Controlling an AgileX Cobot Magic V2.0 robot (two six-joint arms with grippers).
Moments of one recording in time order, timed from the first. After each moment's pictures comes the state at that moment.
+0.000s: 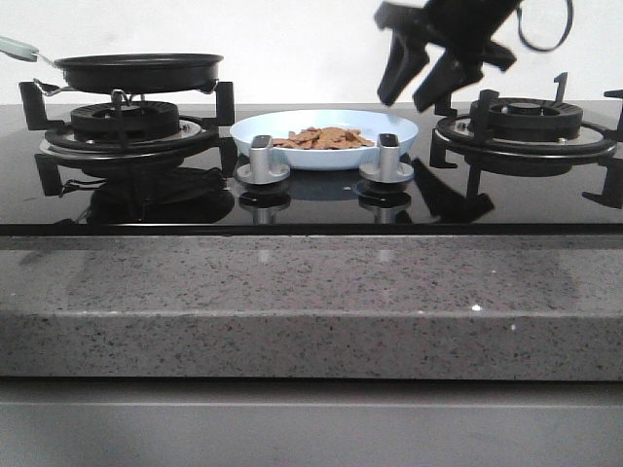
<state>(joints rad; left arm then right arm) -0.07 0.76 -0.88 -0.20 0.86 0.18 0.15 2.10 -1.99 0.50 0.93 -0.31</state>
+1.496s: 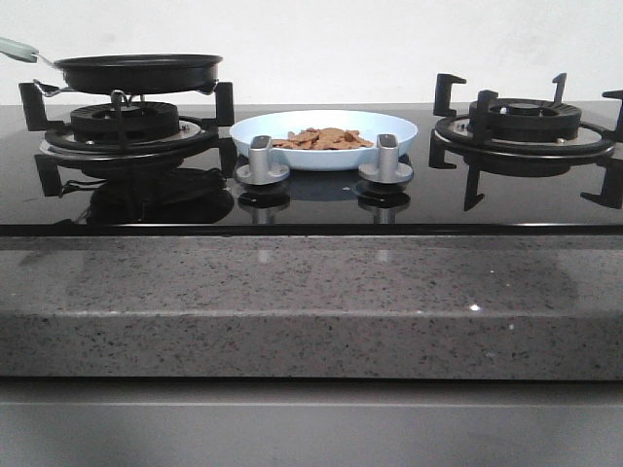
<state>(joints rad) -0.07 0.76 -0.88 -0.20 0.86 0.18 0.19 0.66 -0.74 0.29 0.97 -0.19</state>
